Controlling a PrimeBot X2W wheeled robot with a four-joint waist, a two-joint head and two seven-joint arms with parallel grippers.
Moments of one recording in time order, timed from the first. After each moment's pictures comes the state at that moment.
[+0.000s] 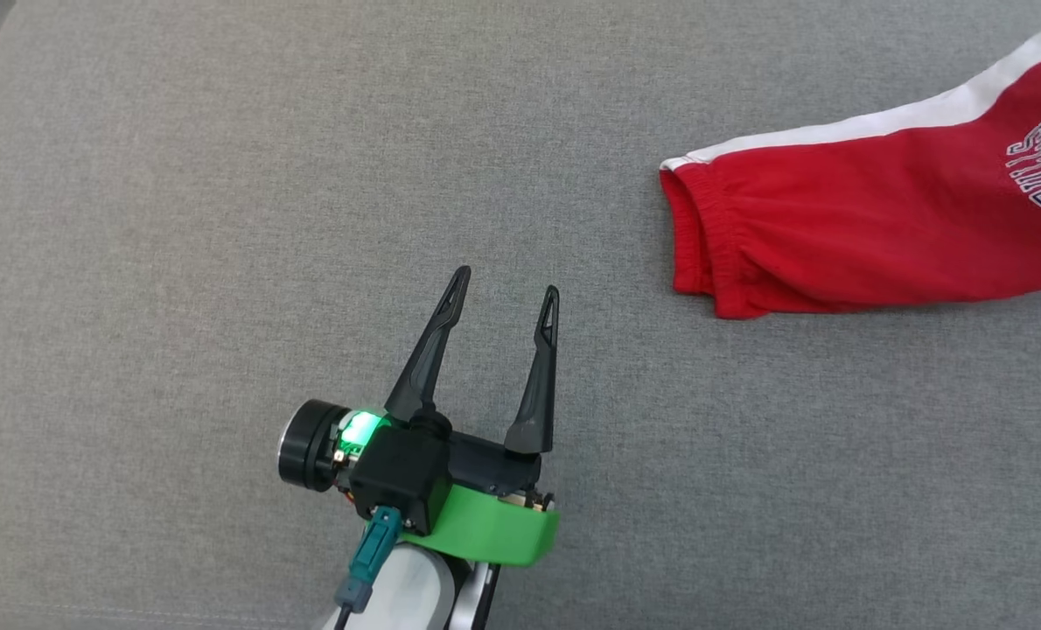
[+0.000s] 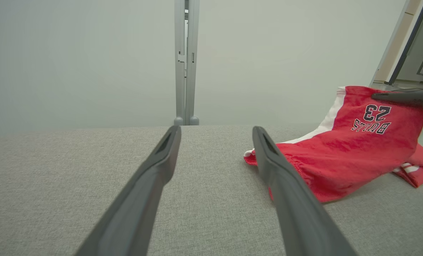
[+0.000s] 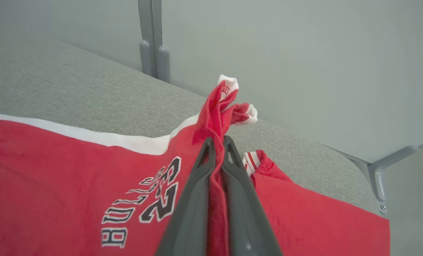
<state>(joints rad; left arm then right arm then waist) -0.26 0.05 -0.61 -0.03 -0.23 0.23 -0.26 -0.84 -1.00 0.74 0.47 0.88 0.13 -0.06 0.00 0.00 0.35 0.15</state>
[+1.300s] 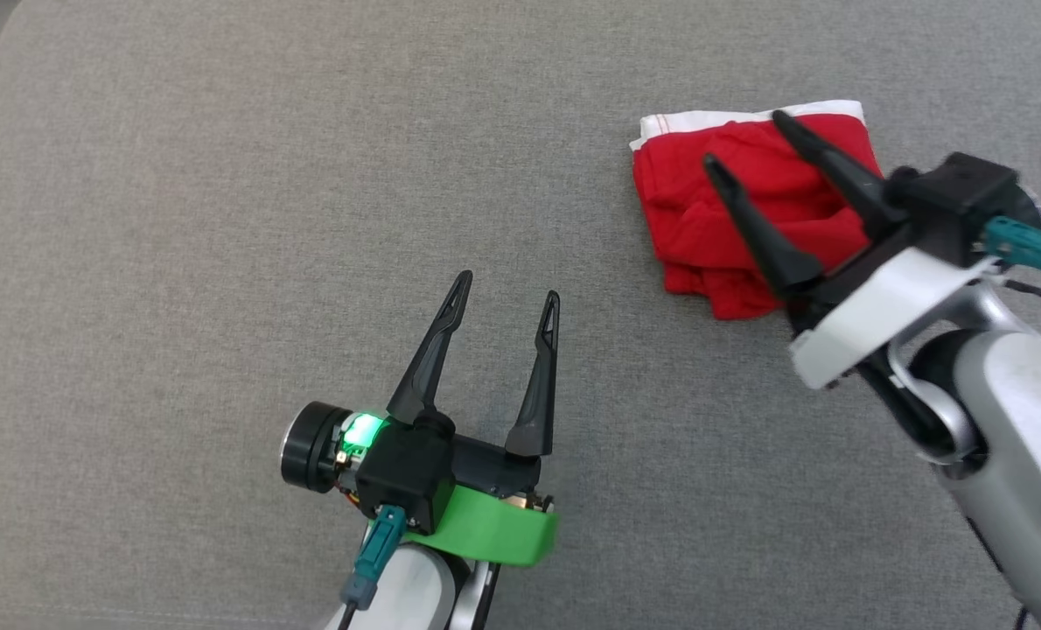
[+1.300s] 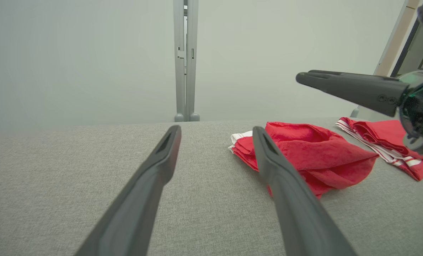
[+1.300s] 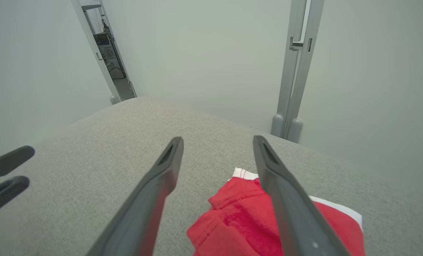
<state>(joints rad) -0.26 0.05 -0.60 -0.01 -0.23 0.22 -0.26 -0.51 -0.40 0.39 -0.07 0.46 0.13 0.10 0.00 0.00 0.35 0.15</state>
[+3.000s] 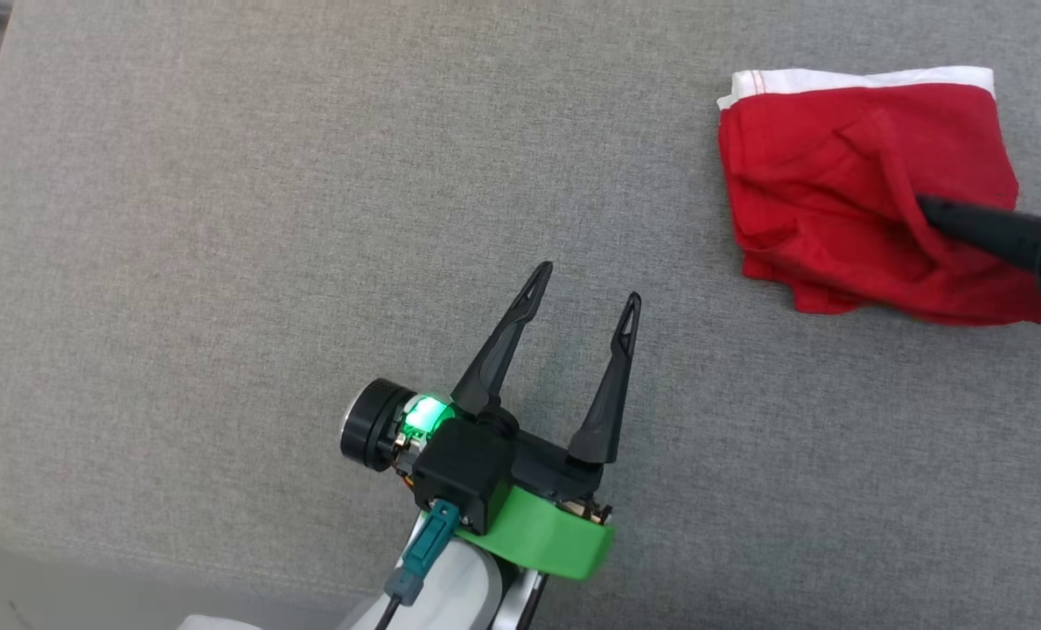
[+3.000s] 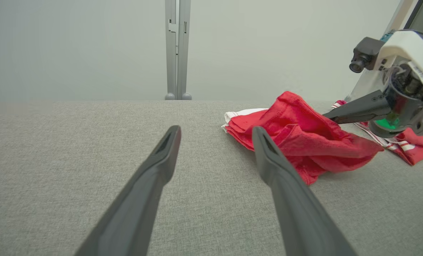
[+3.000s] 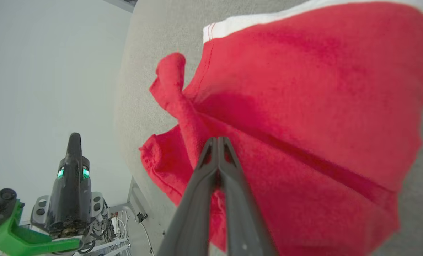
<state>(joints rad) -0.34 0.05 -0.74 -0.01 -0.29 0.22 -0.26 -0.72 -1.02 0.63 -0.01 1.71 0.13 0.53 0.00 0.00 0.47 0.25</state>
